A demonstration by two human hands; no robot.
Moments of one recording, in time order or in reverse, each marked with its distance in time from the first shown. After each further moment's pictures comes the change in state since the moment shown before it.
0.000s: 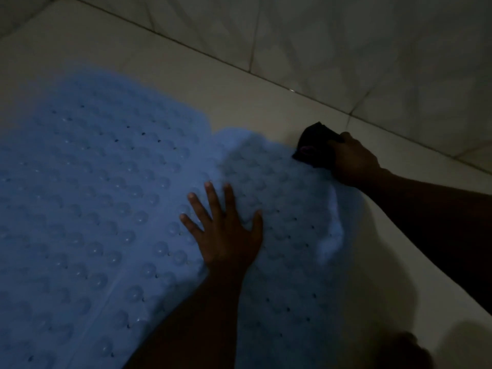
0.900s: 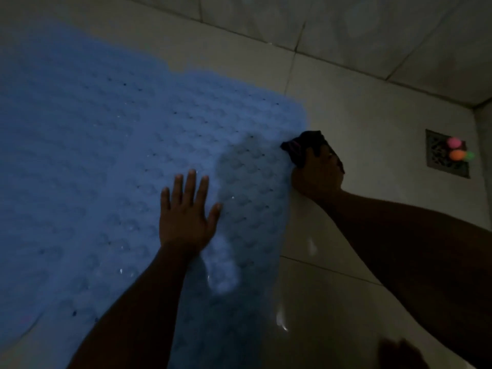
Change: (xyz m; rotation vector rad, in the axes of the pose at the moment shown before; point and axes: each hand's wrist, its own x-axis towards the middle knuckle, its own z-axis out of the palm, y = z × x) left_hand -0.132 -0.092 -0.001 0.118 -0.046 0.451; right_hand -0.237 -0.018 0.084 0.172 0.094 0.375
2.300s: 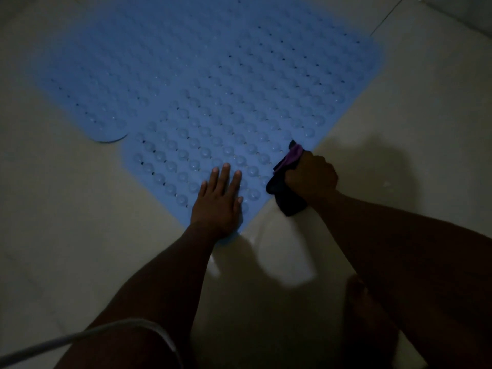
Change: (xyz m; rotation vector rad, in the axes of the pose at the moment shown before) left_hand -0.227 0.101 -0.006 -0.110 -0.251 -0.315; right_hand -0.176 0.012 0.023 0.097 -0.354 -0.308
